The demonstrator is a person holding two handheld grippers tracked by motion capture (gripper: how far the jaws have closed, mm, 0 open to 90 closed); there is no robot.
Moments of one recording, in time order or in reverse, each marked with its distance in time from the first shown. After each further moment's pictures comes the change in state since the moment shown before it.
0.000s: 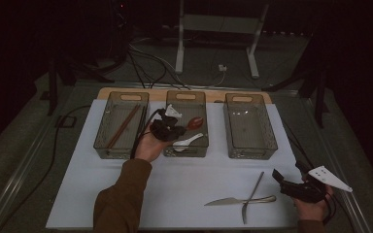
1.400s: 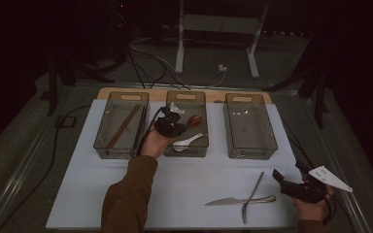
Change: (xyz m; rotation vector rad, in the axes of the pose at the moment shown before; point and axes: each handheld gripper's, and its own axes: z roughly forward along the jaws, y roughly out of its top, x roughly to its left) left arm 0.012 0.003 0.029 0.039 0.047 -0.070; right arm 0.000 0.000 0.000 0.000 0.003 0.002
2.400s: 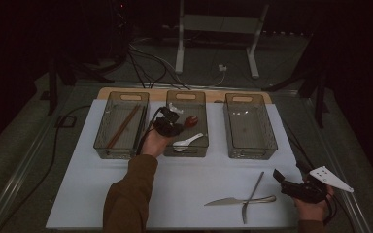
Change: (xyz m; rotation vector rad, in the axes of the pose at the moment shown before) left arm 0.006 -0.003 0.007 0.033 0.030 -0.025; right arm -0.001 0.000 -0.001 -0.001 -0.003 0.001
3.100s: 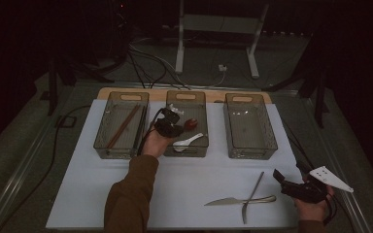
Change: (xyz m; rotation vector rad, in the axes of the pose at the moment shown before) left arm 0.000 -0.002 0.006 0.035 -0.001 -0.007; right arm 0.000 0.000 0.000 -0.001 0.000 0.000
